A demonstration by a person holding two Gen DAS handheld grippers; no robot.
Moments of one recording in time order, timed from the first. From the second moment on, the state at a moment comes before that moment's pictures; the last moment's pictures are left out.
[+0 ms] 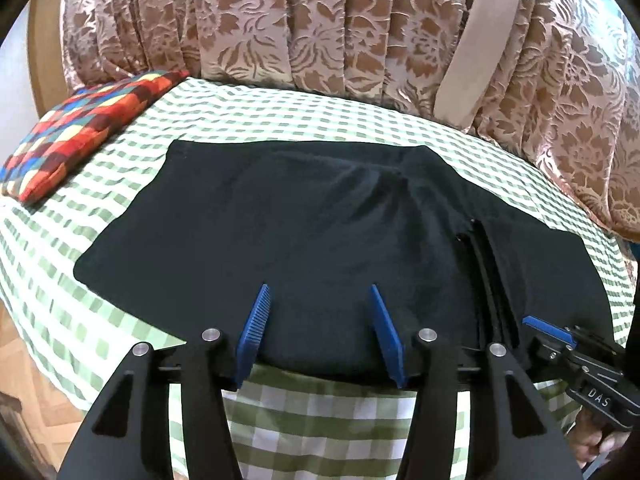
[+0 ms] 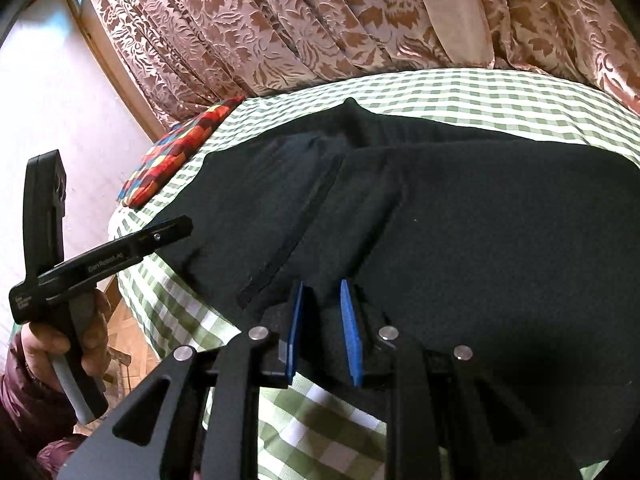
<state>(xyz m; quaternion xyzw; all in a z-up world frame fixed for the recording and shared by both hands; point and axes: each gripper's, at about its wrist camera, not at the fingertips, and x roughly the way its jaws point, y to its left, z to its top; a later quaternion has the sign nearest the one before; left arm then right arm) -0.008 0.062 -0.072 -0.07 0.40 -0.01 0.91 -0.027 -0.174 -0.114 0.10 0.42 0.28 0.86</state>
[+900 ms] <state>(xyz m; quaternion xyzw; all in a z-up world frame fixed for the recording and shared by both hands) -0.012 0.264 -0.127 -0.48 0.38 0.07 0.79 -0.024 -0.181 -0.116 0.12 0.41 0.28 0.86</state>
